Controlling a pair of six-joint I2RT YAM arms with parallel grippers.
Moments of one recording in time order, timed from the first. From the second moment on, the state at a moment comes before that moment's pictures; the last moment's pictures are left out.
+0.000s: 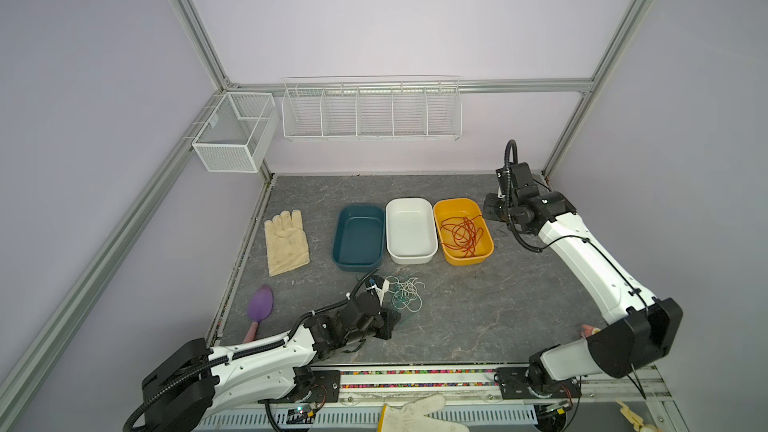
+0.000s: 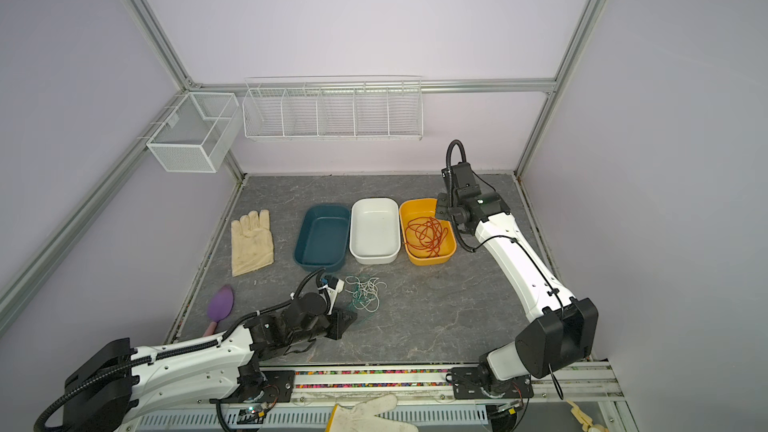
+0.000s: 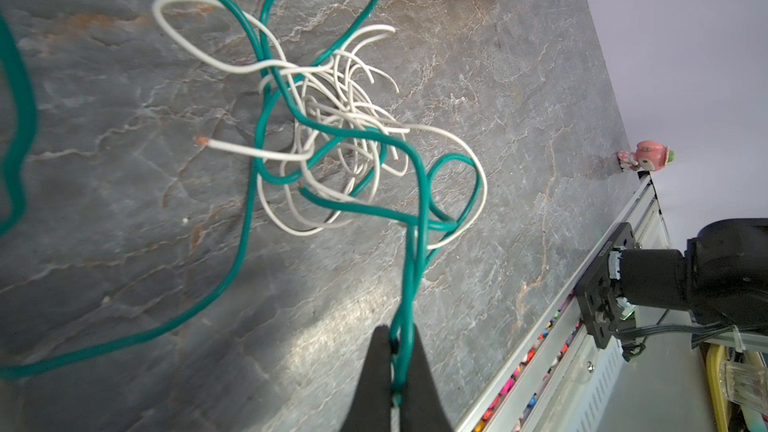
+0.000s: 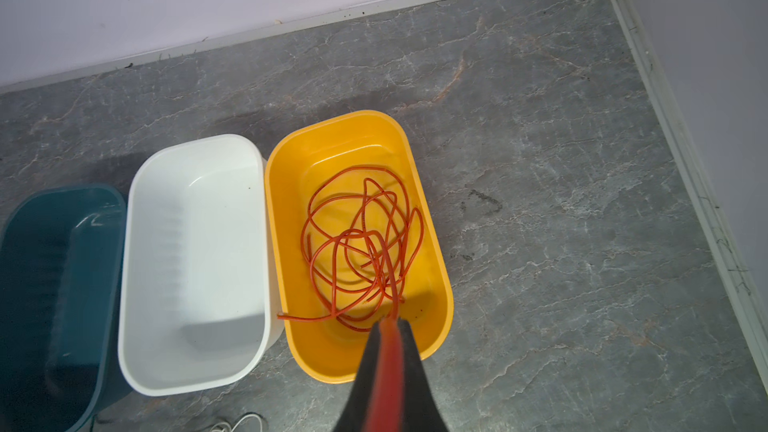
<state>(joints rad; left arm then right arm) -1.07 0.99 0.31 0.01 0.02 -0.83 0.36 1.47 1.47 -0.88 0.26 0.43</state>
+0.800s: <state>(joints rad) -1.08 1.03 0.31 0.07 0.03 -0.84 0.41 1.64 1.46 -0.85 0.31 0.42</state>
